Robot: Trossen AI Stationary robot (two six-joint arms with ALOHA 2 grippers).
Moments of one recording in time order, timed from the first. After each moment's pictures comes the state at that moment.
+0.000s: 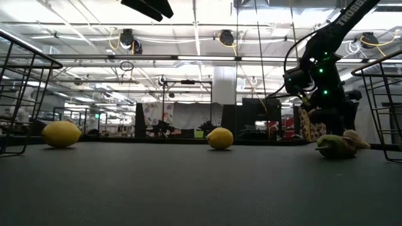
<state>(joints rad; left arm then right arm) -0.43 1.47 1.27 -0.73 -0.89 -0.38 -0.85 1.49 0.81 -0.99 0.42 0.24</state>
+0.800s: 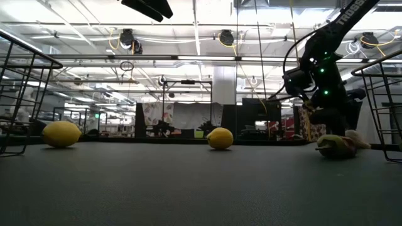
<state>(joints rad) -0.43 1.47 1.27 -0.73 -0.86 -0.36 -0.81 1.49 0.80 -1.02 0.44 0.36</state>
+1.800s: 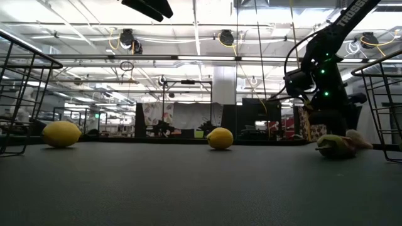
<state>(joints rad) -0.43 1.47 1.27 -0.72 -0.87 -0.36 -0.82 1.49 0.78 -0.99 0.36 0.34</state>
